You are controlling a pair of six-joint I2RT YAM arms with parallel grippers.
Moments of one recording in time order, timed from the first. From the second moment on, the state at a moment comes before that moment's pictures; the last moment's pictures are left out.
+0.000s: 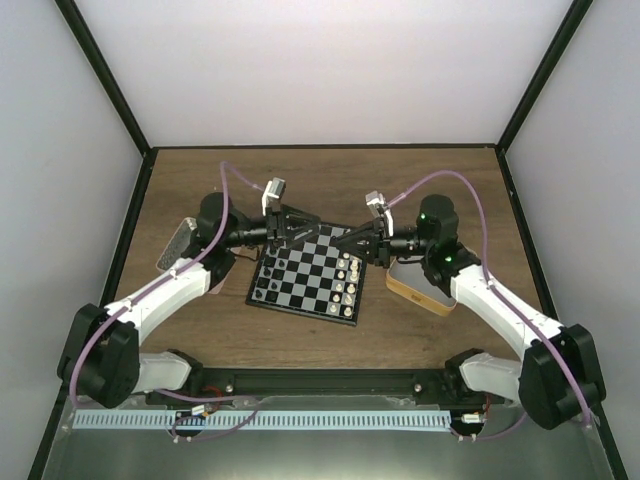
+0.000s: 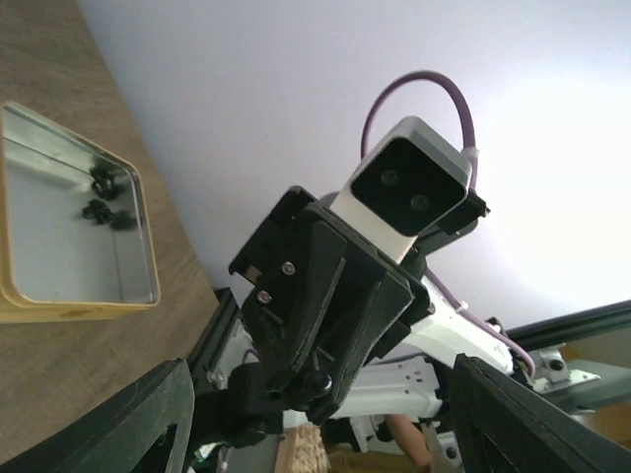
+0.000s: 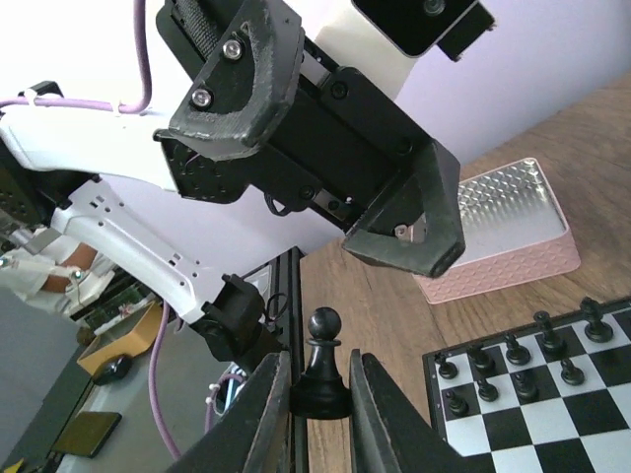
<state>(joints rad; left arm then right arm) -0.47 1.30 0.78 0.56 0.99 -1.26 0.41 1.16 0.72 0.30 -1.12 0.41</state>
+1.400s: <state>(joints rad) -0.57 1.32 0.97 -0.02 0.72 -0.78 0.50 1.17 0.79 0.05 -0.87 0.26</state>
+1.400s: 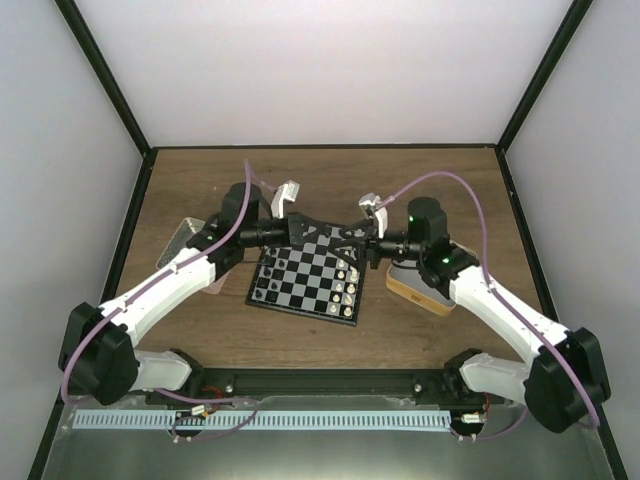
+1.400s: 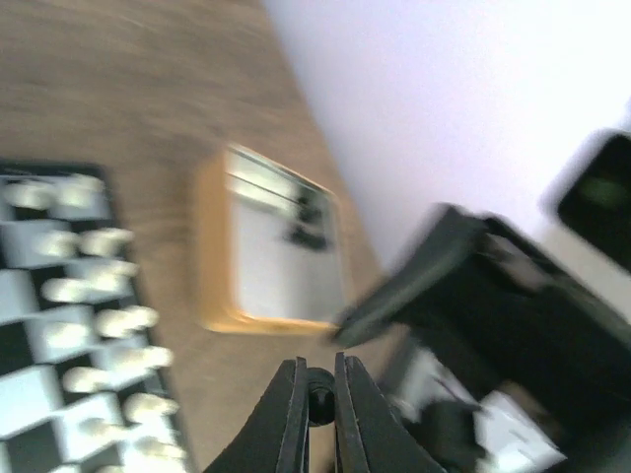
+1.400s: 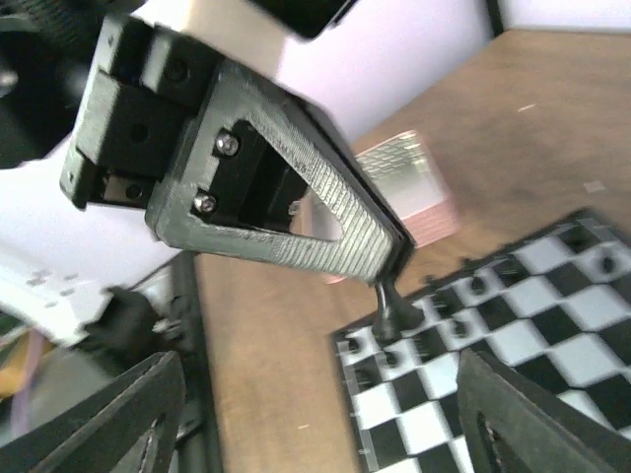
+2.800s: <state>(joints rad) -0.57 1.86 1.17 -0.28 -0.22 -0.47 0.50 1.12 0.68 -0.03 -0.07 0.44</state>
